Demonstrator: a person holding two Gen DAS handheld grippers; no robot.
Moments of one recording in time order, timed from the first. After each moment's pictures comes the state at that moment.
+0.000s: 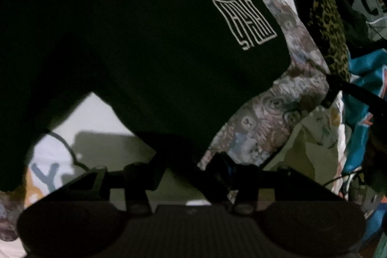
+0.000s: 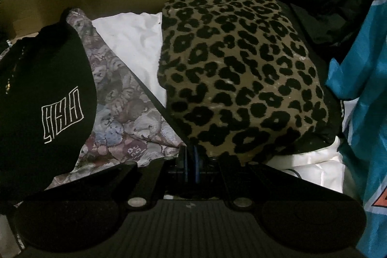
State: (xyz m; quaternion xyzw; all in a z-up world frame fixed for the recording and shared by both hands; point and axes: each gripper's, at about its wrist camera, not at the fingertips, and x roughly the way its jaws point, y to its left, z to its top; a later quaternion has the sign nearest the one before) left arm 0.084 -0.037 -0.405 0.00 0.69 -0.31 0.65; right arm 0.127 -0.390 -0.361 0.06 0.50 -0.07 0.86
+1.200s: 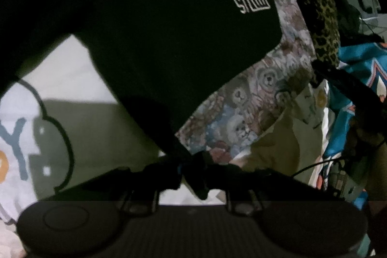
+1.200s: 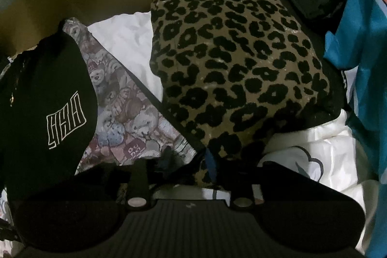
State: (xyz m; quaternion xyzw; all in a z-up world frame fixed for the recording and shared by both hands) left arm 0.069 -0.026 -0.427 -0.05 0.74 -0.34 0.58; right arm 0.110 -0.395 -0.375 0.12 0.49 -0.08 0.86
